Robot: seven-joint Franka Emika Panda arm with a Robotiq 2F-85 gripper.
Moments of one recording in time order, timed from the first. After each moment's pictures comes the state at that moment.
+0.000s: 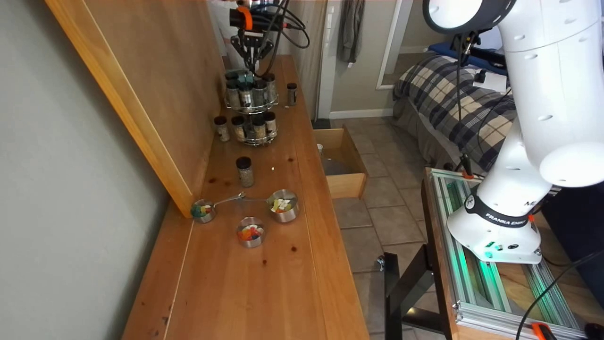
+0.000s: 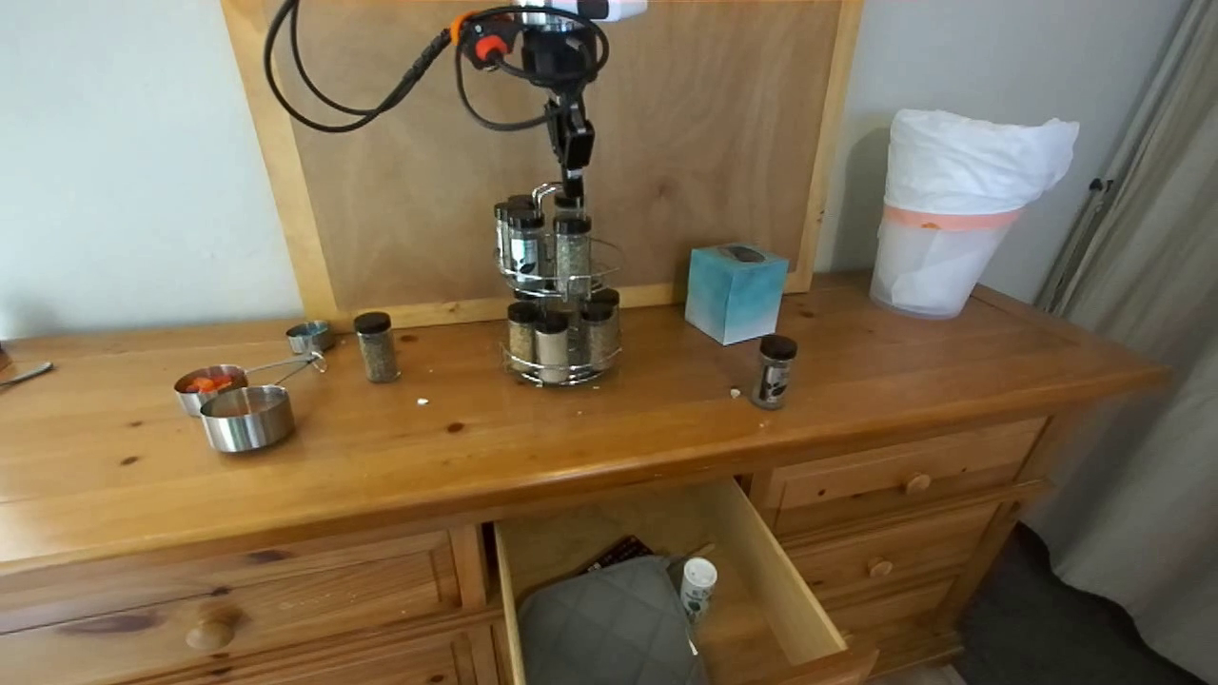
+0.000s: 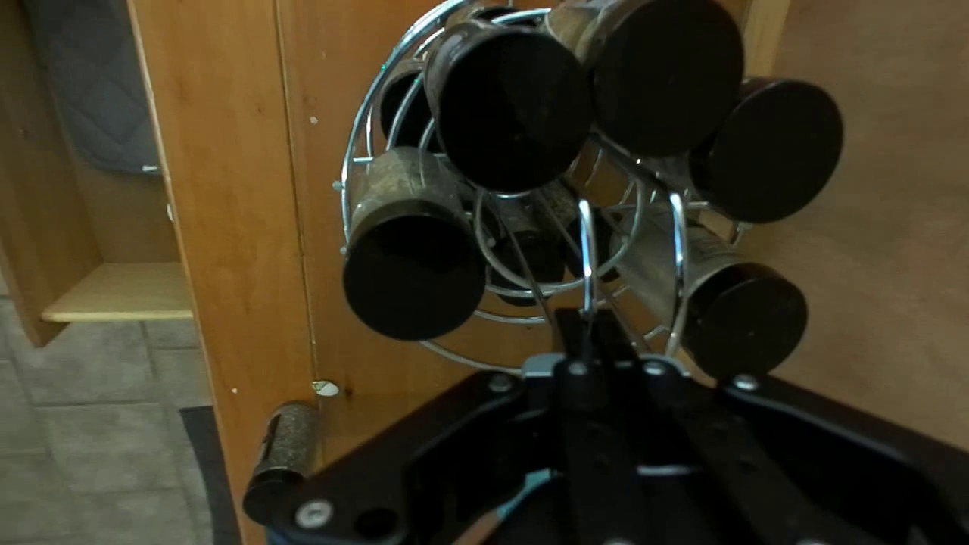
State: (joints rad) arm -0.17 0.60 -0.23 -1.17 0.11 1.95 0.82
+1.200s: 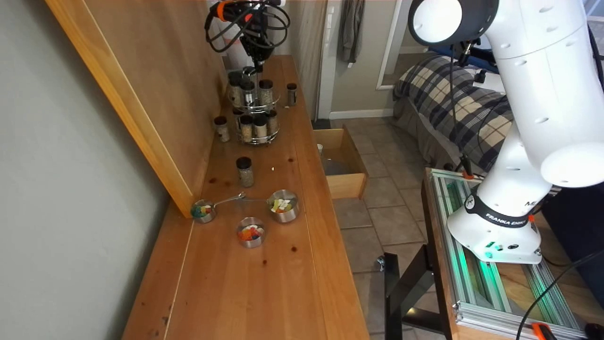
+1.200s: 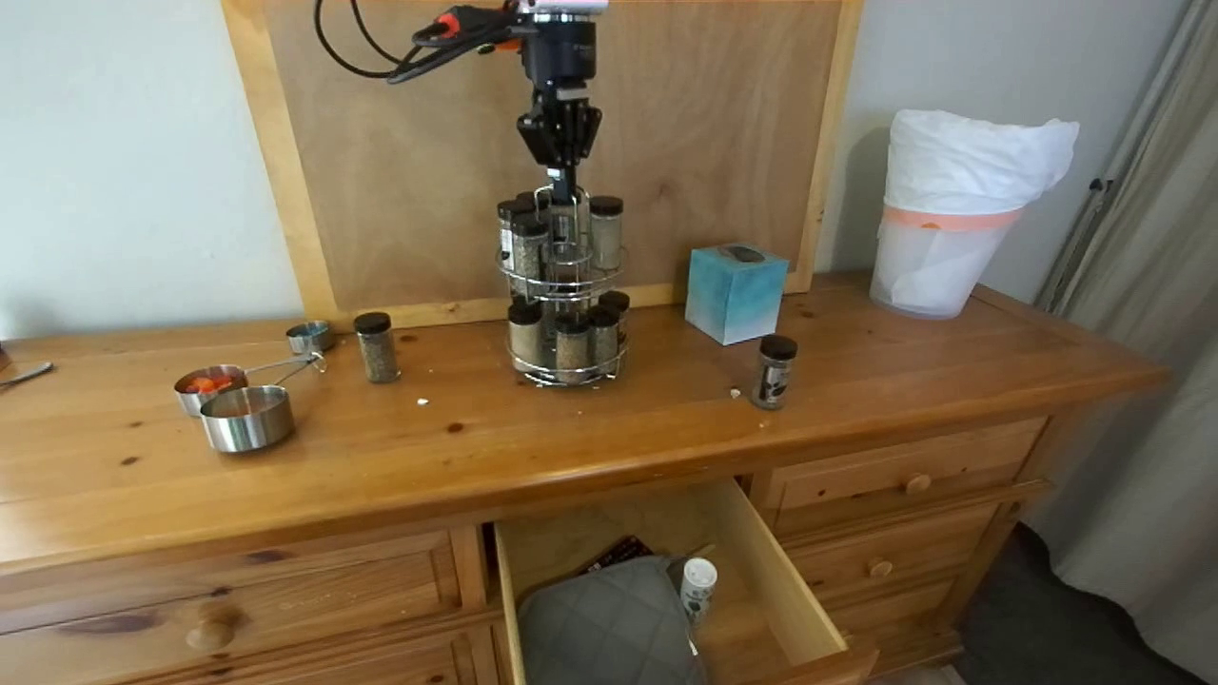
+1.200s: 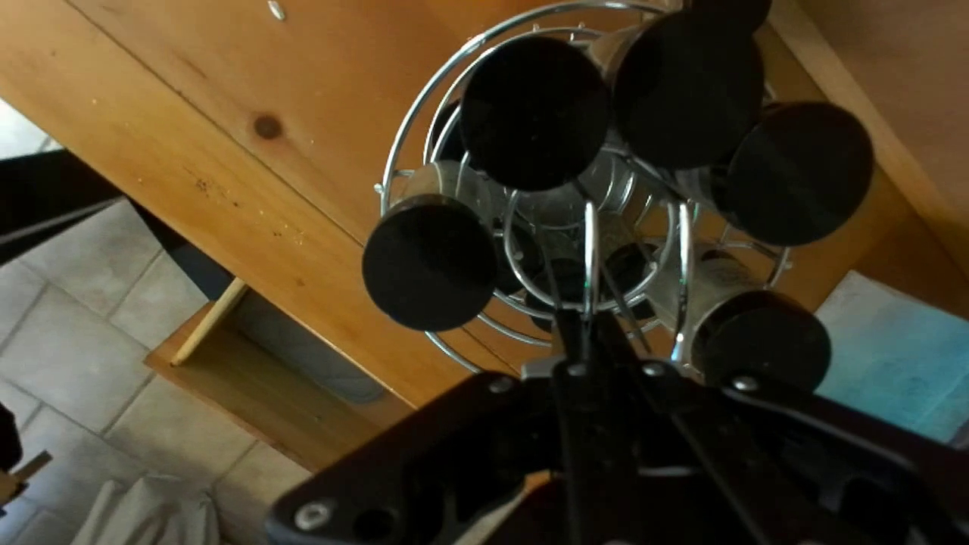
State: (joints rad) arm -0.16 0.67 -0.29 -1.01 0.15 1.71 1.67
